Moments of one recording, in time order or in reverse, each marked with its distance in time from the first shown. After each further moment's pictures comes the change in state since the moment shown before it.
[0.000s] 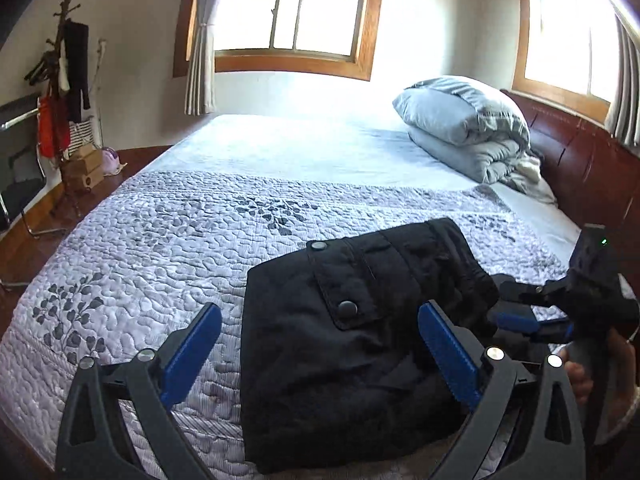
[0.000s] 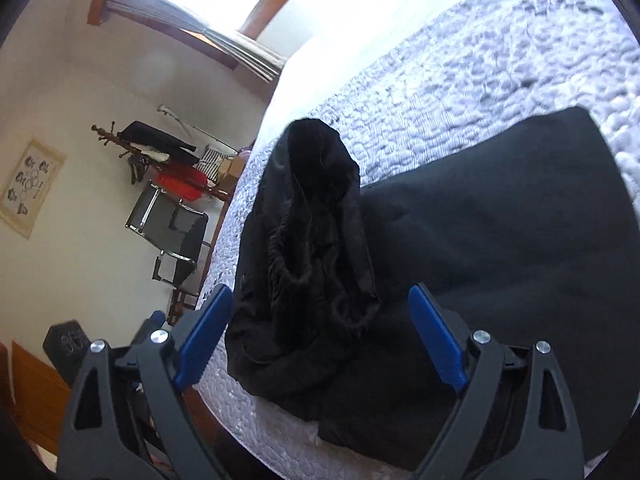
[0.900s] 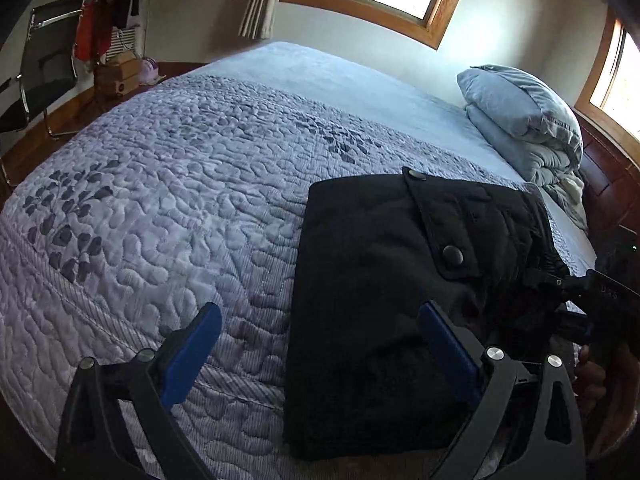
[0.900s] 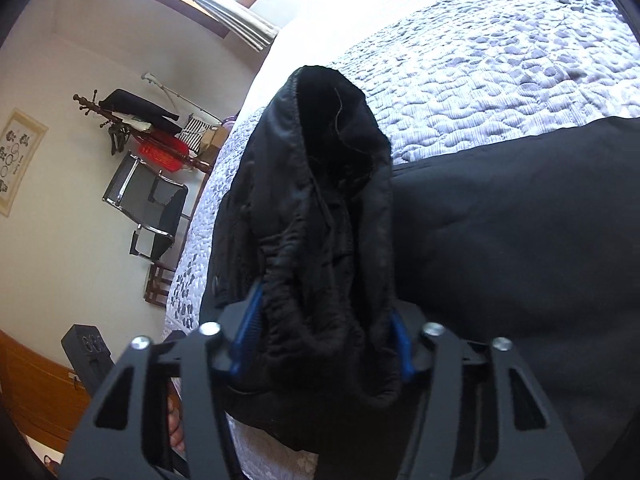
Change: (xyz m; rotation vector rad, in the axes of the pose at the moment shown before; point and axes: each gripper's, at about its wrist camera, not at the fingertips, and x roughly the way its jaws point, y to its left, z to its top) left arm 0.063 0.066 -0.044 -0.224 0.223 0.065; right arm 0.050 0.010 0.006 -0.068 0.090 -0.072
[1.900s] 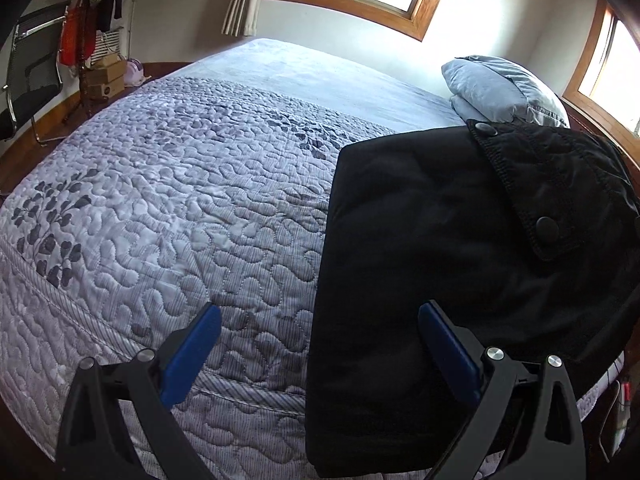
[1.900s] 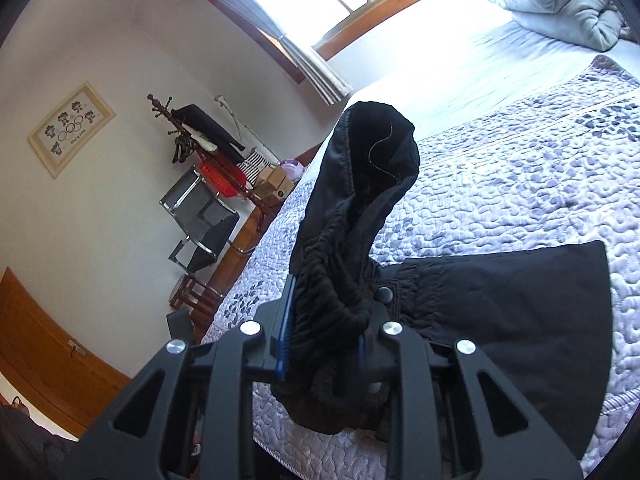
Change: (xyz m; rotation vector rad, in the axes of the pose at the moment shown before) left arm -0.008 -0.035 0.005 0.024 0.017 -0.036; right arm -0.133 0.073 -0.004 -0.211 -0.220 0.114
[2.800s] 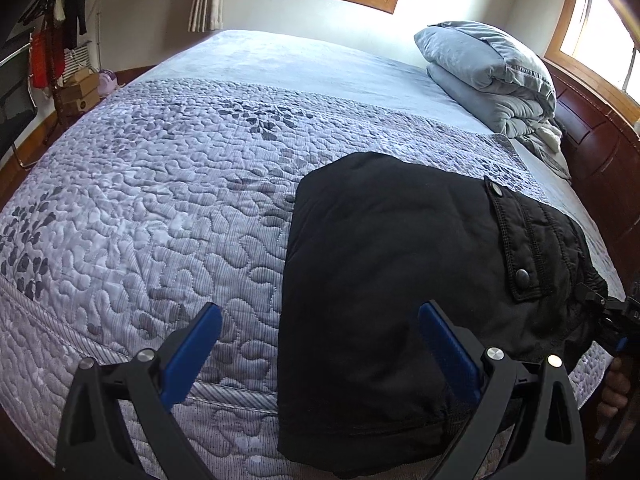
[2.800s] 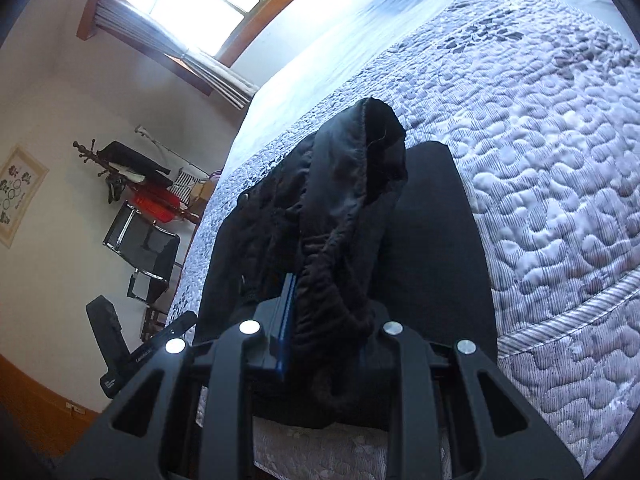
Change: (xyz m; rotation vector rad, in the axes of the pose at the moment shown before) left arm 0.019 -0.059 -0.007 0.114 0.068 -0.007; right arm -0.037 -0.140 -0.060 0.266 0.028 -0.180
